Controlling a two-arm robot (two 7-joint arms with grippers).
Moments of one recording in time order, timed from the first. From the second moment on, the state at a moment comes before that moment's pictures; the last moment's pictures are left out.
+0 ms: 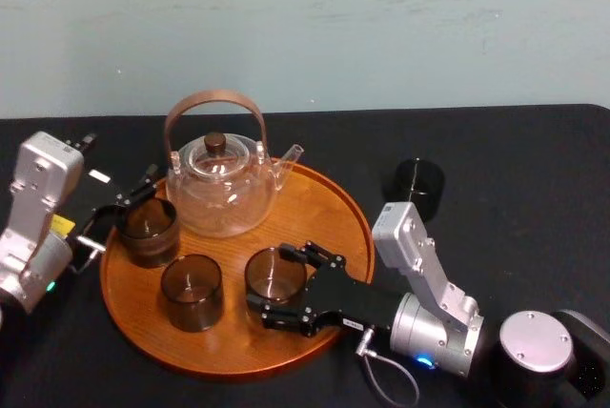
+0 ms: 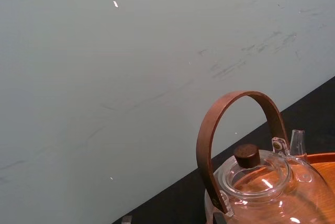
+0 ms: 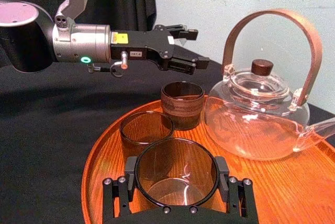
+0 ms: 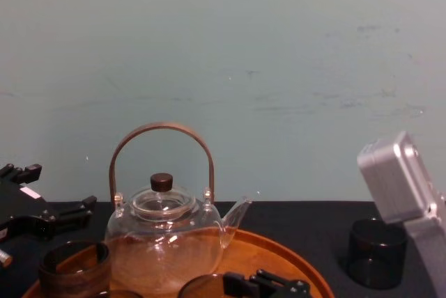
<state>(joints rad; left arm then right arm) -0.20 0.60 0.45 -1.41 -0.25 -0.12 0.03 0.19 0.35 -0.57 -1.39 0.30 -0.09 0.58</state>
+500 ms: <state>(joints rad) -0.20 0.60 0.45 -1.41 -0.25 -0.12 0.03 0.21 0.34 -0.59 -1.35 0.31 -0.08 0.58</state>
